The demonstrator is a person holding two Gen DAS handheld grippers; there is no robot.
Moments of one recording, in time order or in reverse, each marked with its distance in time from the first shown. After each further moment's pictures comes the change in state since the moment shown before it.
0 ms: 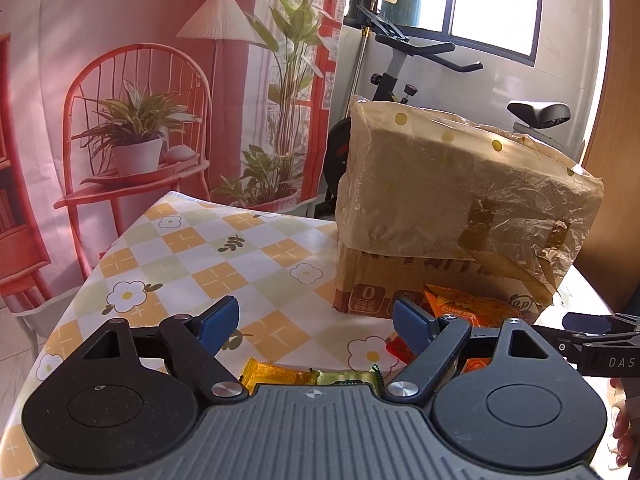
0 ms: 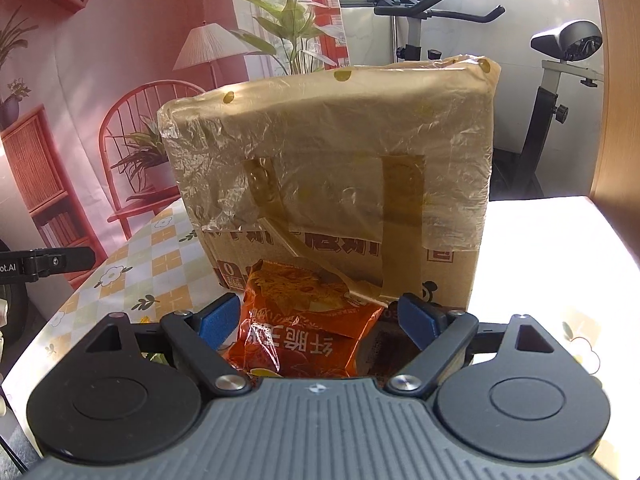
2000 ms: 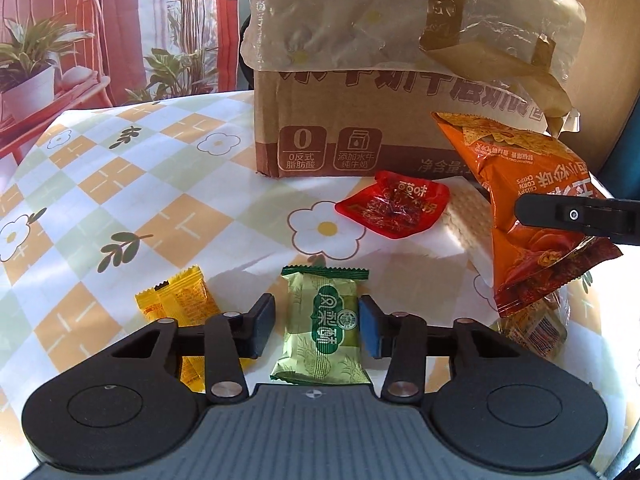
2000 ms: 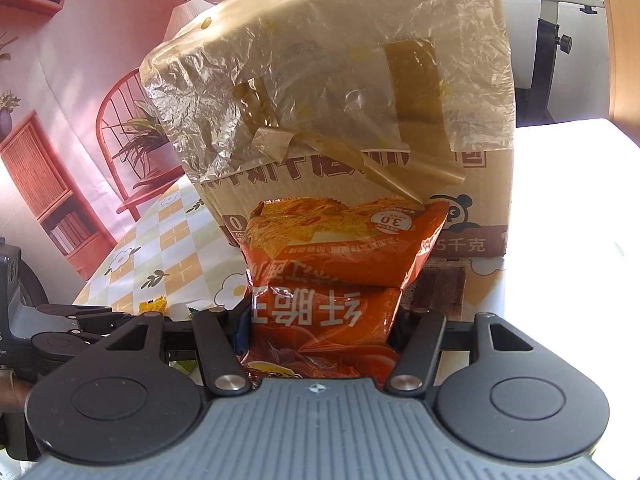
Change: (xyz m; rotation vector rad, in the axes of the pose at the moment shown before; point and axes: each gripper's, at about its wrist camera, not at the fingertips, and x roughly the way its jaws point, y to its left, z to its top) left arm 0.089 -0.012 -0.063 0.198 0.287 -0.206; right arm 0.021 -0.005 -0.022 0.108 0.069 0.042
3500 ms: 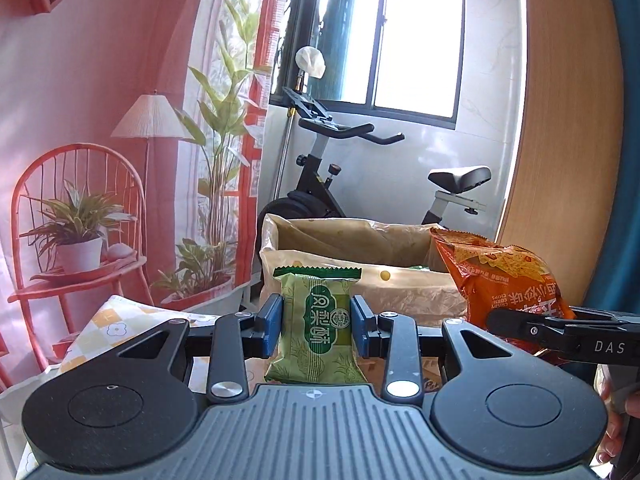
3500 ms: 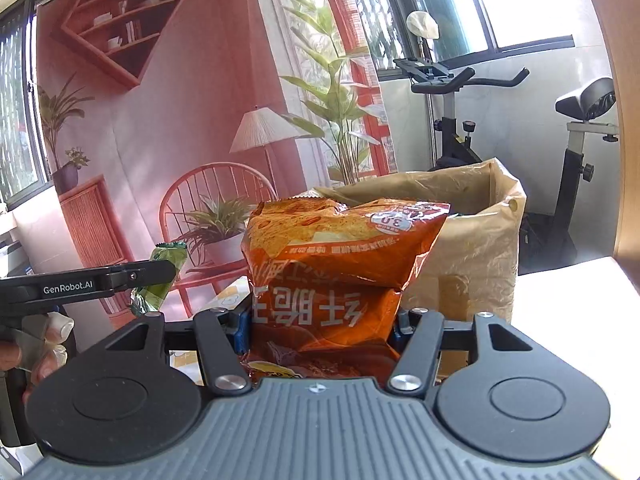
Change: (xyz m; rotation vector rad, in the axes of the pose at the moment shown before) left arm -0.165 -0.043 0.086 -0.057 -0.533 0.052; right arm -0.114 0.046 0.066 -0.126 -0.332 0.090
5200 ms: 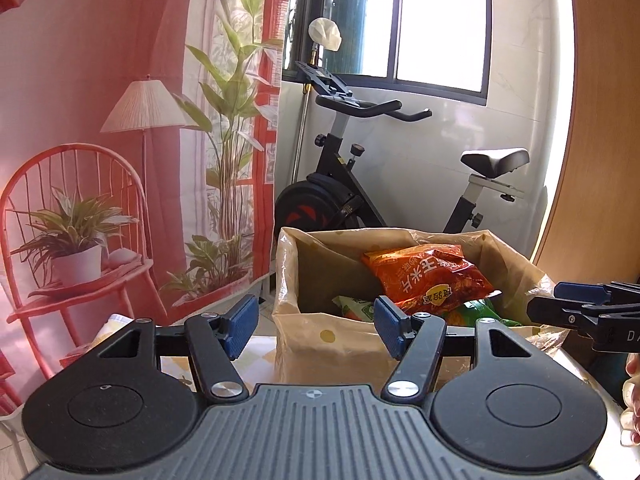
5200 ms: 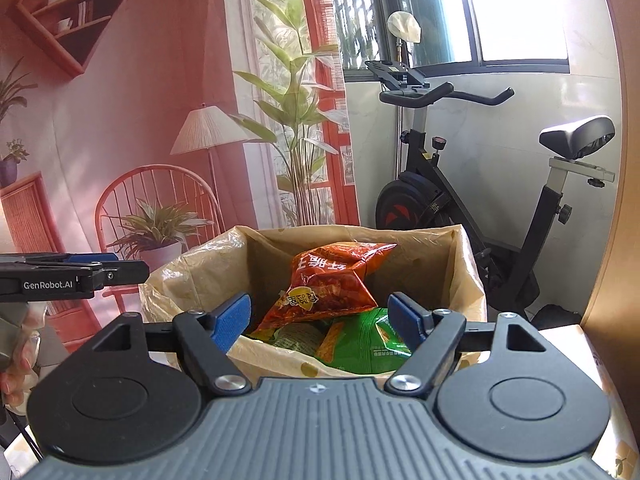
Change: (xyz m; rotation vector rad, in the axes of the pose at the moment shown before) left arm 0.088 0.009 0.050 0.013 0.100 0.071; right arm 0.072 -0.048 0.060 -0.058 0.063 -0.115
